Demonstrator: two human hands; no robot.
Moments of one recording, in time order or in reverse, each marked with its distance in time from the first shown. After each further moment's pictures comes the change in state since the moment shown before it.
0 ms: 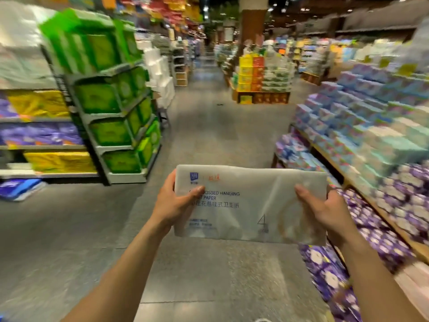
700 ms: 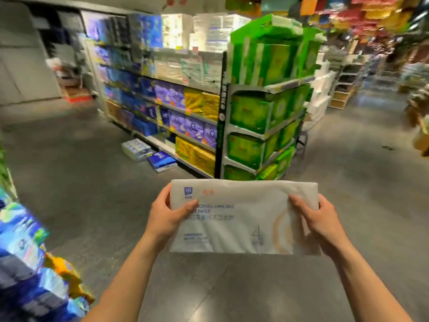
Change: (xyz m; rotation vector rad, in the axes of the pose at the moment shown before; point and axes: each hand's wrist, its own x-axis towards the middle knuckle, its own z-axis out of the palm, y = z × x) left_hand 0.304 -0.079 -0.426 0.018 0.778 -0.042; right_hand 0.322 -0.125 0.676 0.030 -0.761 -0.231
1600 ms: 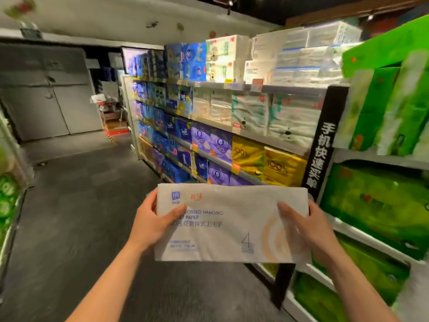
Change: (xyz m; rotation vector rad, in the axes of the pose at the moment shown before) left_hand 0.829 -0.051 -0.245 0.170 0.253 0.092; right_hand 0.721 -0.080 0.565 0.117 -0.204 -0.079
